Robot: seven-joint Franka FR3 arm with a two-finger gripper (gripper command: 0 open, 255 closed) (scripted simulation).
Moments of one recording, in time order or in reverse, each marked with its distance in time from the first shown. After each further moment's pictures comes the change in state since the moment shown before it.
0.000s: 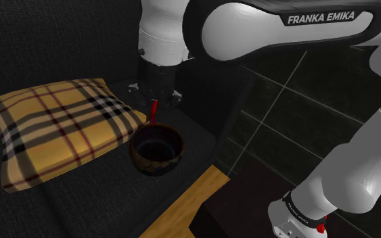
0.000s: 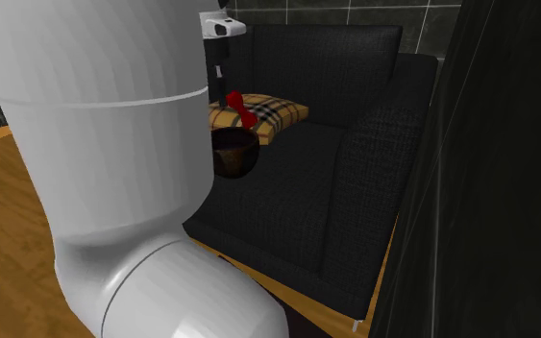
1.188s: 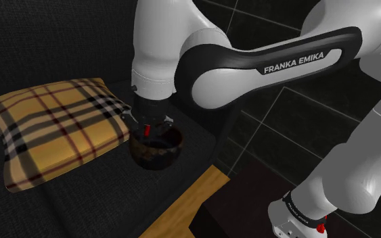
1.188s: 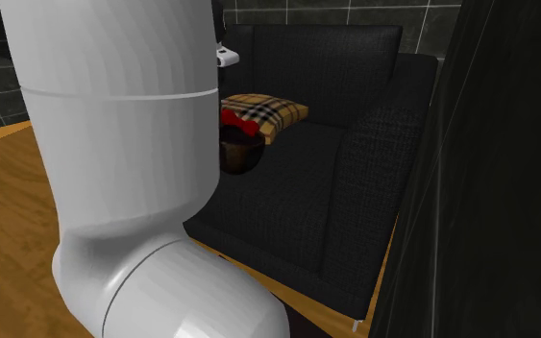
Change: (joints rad) arm 0.025 0.052 0.015 -0.121 -0.048 0.175 0.067
